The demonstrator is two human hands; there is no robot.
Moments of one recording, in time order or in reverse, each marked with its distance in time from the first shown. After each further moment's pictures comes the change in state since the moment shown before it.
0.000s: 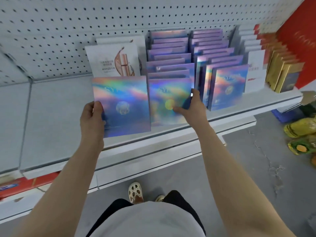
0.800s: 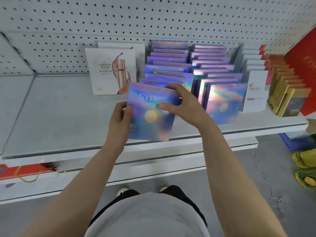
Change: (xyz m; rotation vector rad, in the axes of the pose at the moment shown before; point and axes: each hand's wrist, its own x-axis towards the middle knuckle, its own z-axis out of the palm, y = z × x) left_hand -0.054 -0.007 0.095 0.013 -0.169 0.156; right_hand 0.032 -0.036 -0.054 0.099 -0.394 -0.309
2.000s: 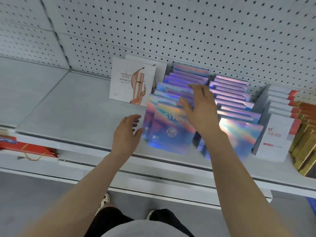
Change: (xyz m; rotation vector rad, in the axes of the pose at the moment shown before) left_hand 0.008 -0.024 0.033 0.550 0.243 0.169; right_hand 0.065 0.011 -0.034 -0.523 0.292 -0.413
